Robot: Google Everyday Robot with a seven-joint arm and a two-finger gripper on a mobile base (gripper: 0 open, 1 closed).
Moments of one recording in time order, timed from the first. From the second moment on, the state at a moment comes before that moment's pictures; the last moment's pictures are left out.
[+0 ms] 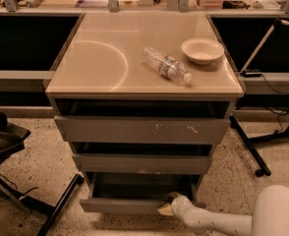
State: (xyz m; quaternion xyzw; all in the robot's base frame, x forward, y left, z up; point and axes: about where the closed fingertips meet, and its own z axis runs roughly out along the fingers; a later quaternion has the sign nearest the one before) arm 0.560 -0.136 0.175 -0.33 0.85 0.01 0.40
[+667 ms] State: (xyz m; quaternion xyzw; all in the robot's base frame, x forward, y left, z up) arm 0.537 -0.138 0.173 -0.34 0.85 0.02 0.40
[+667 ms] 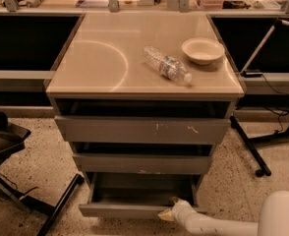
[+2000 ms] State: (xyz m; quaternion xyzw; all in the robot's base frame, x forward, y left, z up) arm 0.489 -0.139 0.170 -0.36 0.85 0.02 0.38
